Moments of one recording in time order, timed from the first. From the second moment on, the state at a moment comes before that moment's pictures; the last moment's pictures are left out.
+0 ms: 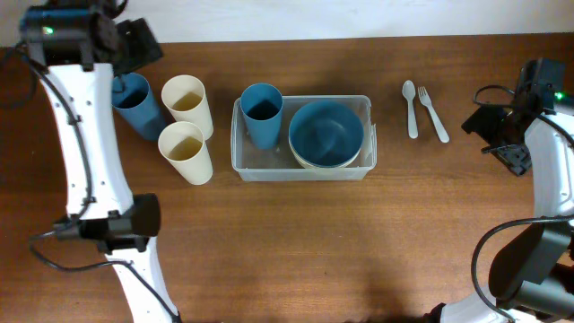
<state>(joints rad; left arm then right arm) 0.06 2.23 2.86 -1.68 -0.18 -0.42 -0.35 1.77 1.55 -1.06 0.07 0.51</state>
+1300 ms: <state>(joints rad) 0.25 2.23 2.45 -1.50 0.00 -0.45 -0.35 1.77 1.55 -1.06 0.07 0.51</state>
